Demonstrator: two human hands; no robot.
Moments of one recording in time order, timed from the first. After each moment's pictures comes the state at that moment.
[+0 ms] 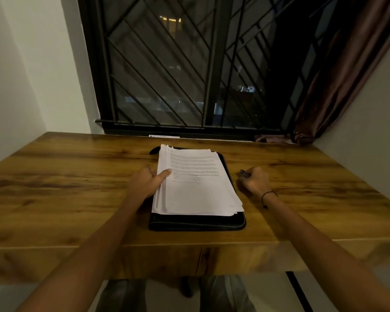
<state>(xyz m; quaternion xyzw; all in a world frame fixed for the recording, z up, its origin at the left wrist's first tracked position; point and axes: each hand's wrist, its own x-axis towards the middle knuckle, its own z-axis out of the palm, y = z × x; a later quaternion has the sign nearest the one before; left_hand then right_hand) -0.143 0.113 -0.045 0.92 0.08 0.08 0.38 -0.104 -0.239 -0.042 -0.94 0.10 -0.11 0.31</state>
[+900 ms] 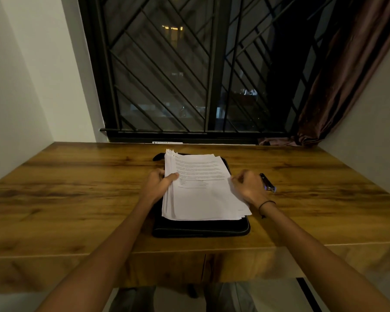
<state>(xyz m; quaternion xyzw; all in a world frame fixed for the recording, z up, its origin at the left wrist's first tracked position) -0.142 0.088 -0.032 0.84 0.06 0.08 0.53 -0.131 -0.205 -0.032 -0.93 0.03 -0.13 0.33</state>
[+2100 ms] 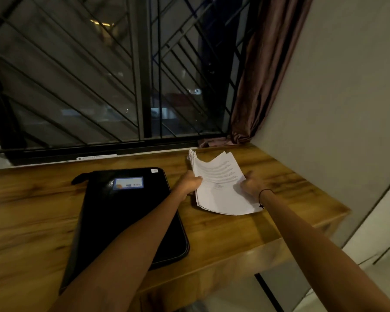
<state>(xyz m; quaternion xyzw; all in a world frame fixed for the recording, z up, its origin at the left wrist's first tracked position) -0.049 -0.185 -0.019 0.84 -0.13 -0.15 0.51 -0.126 -0.402 -0.005 -0.89 0.25 -0.09 0.37</state>
